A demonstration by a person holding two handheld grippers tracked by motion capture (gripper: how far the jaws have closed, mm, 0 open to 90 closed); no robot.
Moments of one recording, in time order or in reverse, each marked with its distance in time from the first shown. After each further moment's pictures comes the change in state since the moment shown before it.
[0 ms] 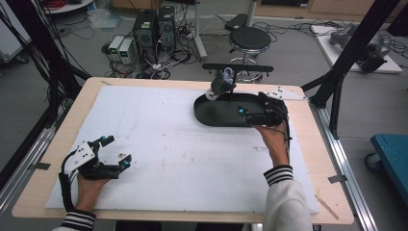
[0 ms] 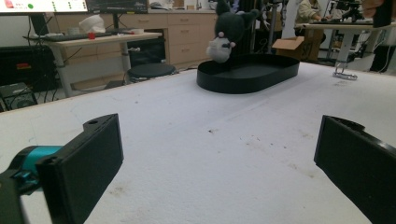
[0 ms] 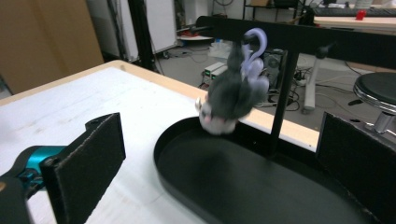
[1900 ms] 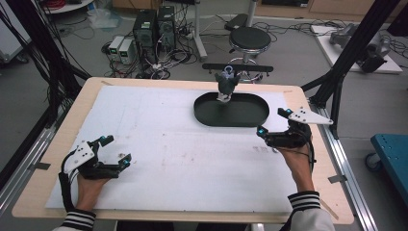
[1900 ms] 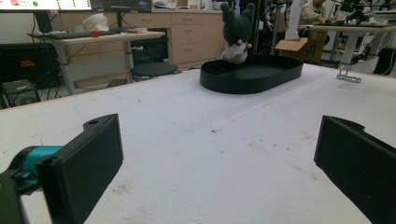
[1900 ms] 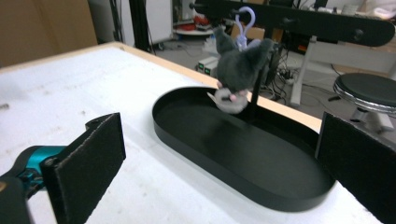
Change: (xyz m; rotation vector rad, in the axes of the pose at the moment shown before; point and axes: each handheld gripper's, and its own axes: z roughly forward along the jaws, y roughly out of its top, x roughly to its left) left arm 0.001 0.000 0.000 0.000 0.013 -0.014; right arm -0.002 -0.029 -0.071 0.013 -0.027 -0.070
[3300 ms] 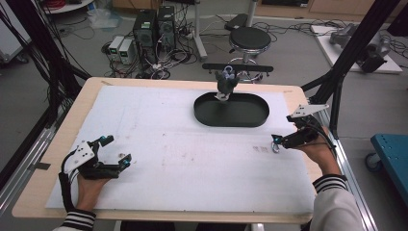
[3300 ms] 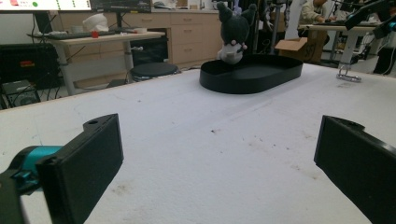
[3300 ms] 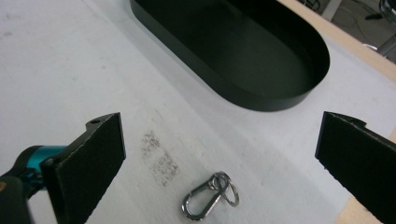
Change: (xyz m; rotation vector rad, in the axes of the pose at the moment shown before) left arm 0.000 0.000 0.000 0.001 -0.001 0.003; right arm -0.065 -0.016 0.005 0.437 0.101 -0.138
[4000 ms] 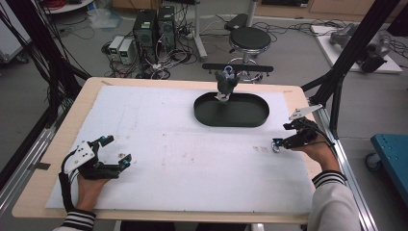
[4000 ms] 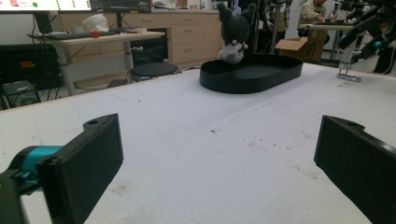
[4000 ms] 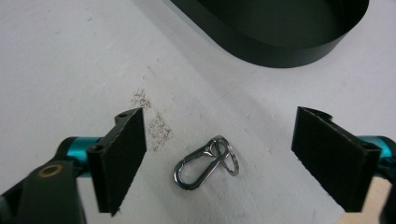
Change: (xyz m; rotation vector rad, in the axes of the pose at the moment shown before) left arm 0.000 0.000 0.000 -0.003 0.003 0.001; right arm -0.019 -0.018 0.020 0.134 0.076 0.019
